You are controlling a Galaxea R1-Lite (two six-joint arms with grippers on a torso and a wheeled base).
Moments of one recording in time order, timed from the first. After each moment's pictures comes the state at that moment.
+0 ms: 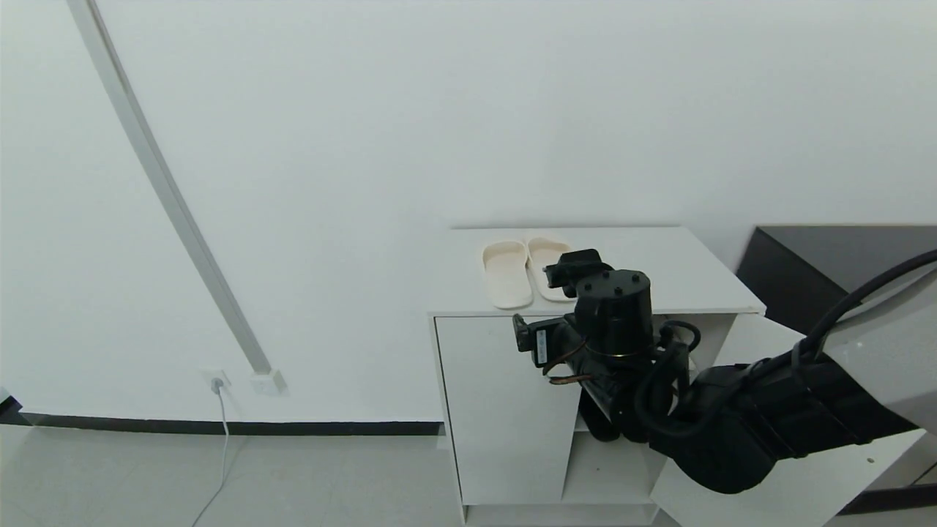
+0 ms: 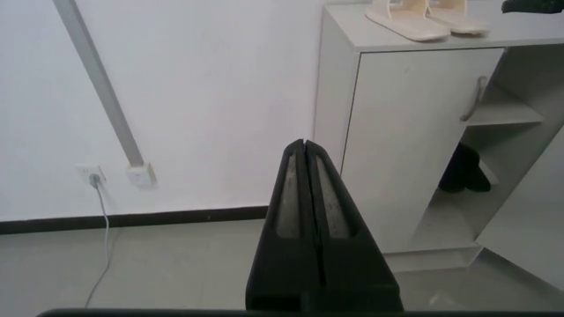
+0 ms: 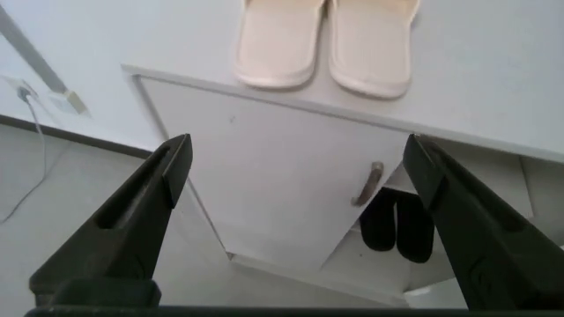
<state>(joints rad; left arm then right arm) 0.00 0.00 0.00 0.00 -0.02 0.02 0.79 2.02 -1.05 -0.77 -0.55 0.11</state>
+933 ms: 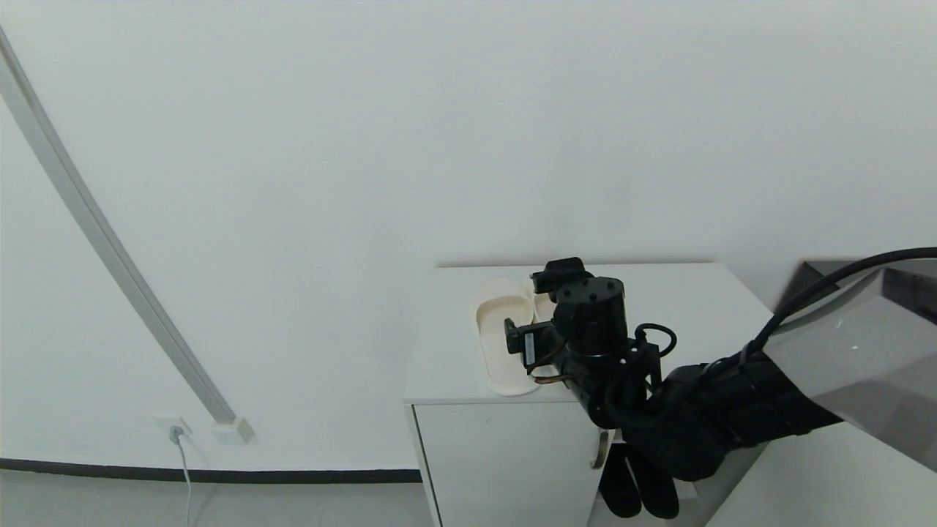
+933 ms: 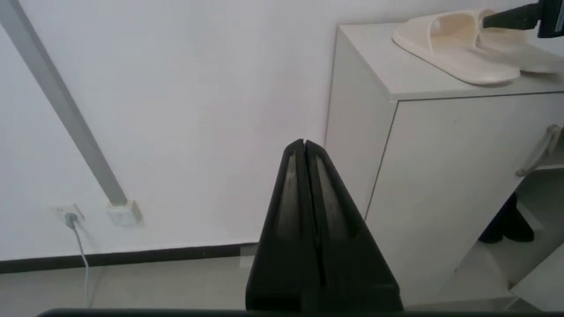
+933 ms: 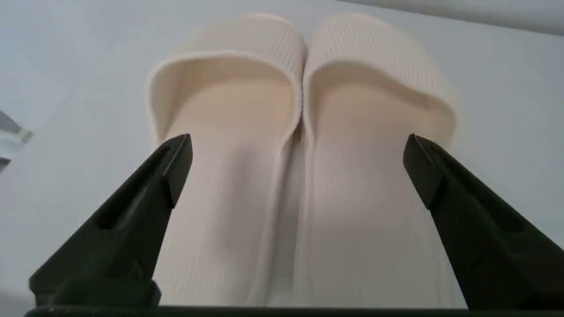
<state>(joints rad) 0.00 0.00 0.00 0.00 -0.02 0.02 0.79 2.12 -1.13 -0.77 -0.54 0.12</state>
